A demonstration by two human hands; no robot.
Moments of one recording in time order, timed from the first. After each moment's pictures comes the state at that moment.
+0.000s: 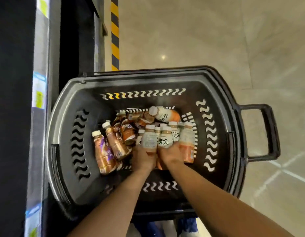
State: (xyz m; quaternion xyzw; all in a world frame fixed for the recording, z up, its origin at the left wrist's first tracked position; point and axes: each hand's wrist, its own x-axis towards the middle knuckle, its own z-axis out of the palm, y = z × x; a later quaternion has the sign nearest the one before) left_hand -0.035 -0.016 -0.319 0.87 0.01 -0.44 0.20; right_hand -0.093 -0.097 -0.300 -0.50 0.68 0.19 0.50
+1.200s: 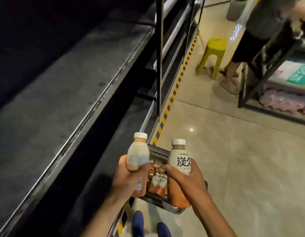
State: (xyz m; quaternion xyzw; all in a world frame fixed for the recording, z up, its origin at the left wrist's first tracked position) left_hand -0.082 0.062 0.479 0.76 0.10 -0.26 0.58; right_hand -0.160 -0.105 0.460 -0.65 0.35 0.01 0.68
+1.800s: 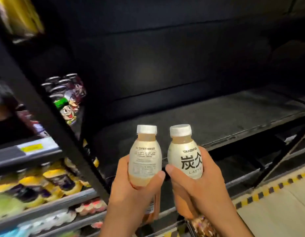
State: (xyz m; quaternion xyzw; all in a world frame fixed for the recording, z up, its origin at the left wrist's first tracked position) left_hand -0.299 0.254 0.678 0.72 0.29 0.20 0.60; right_hand -0.211 0.117 0.674 -0.73 -0.16 0.11 0.66
